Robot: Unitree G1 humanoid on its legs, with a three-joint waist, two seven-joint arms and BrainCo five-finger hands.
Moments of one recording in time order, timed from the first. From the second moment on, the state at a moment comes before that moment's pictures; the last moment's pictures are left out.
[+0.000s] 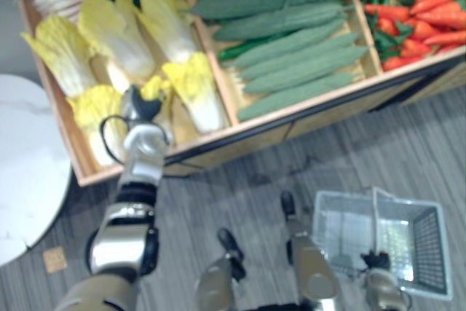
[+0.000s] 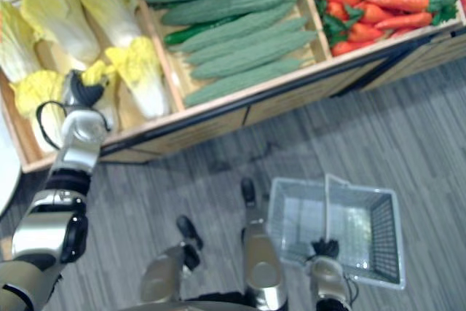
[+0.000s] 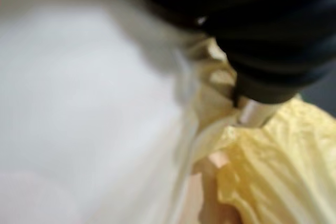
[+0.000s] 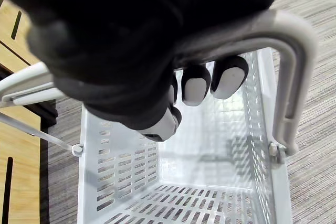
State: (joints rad) left arm -0.74 0.42 0.07 0.69 0.44 0.05 0.41; right arm -0.02 -0.11 -0.34 0.86 -0.08 -0.03 -0.27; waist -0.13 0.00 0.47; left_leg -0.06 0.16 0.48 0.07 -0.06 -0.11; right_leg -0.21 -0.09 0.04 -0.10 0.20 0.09
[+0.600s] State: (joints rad) left arm -0.10 0.22 0.01 -0.32 0.57 -0.09 0.47; right arm 0.08 -0.19 -0.39 0.75 -0.12 -0.02 -0.25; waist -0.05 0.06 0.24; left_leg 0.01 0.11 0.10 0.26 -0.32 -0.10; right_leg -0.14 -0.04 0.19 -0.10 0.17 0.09
